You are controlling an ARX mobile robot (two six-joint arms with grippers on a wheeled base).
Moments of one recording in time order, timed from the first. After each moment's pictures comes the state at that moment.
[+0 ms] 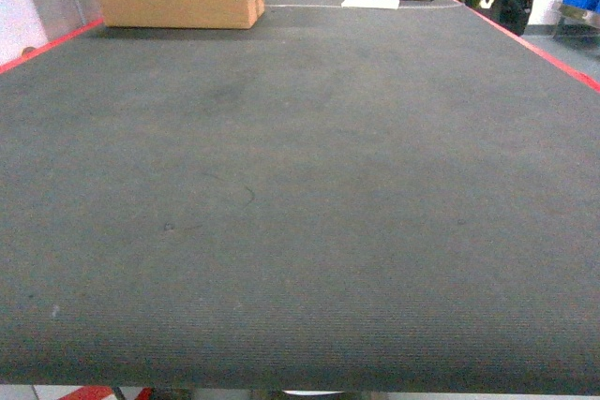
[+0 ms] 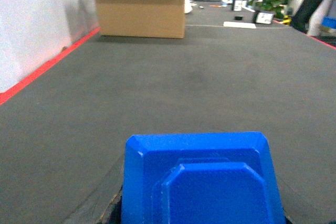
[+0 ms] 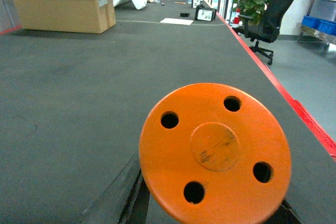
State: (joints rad) left arm -0.01 0.36 0.09 0.26 -0.01 0.01; right arm 0.15 0.26 0.12 0.13 0.16 -0.01
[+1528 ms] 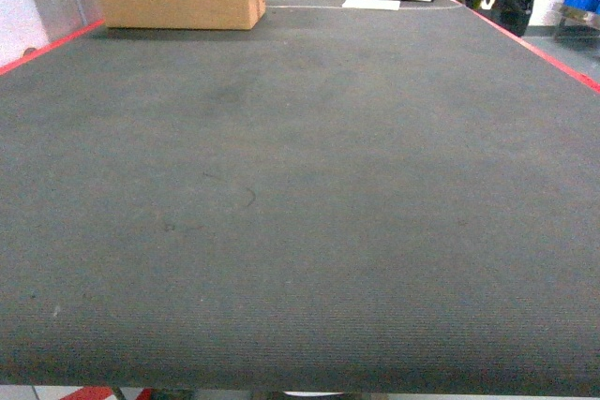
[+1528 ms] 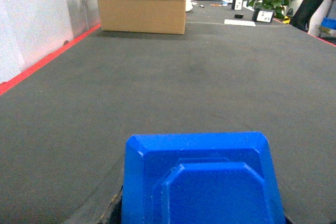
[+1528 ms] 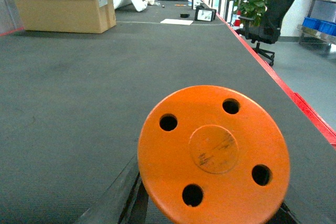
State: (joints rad) left arm 0.00 0.01 0.02 -0.01 0.00 0.00; right arm 0.00 0.00 0.01 -0.01 0.00 0.00
